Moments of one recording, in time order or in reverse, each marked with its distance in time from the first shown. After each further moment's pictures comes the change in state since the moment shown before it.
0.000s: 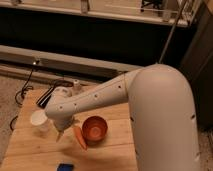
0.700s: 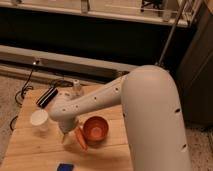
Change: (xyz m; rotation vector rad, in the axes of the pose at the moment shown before) arm -0.016 0.025 0.032 -0.036 -0.056 0.073
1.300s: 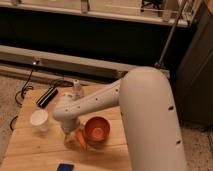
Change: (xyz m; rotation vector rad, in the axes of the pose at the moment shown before) arm 0.003 0.002 0.019 0.024 -0.010 0.022
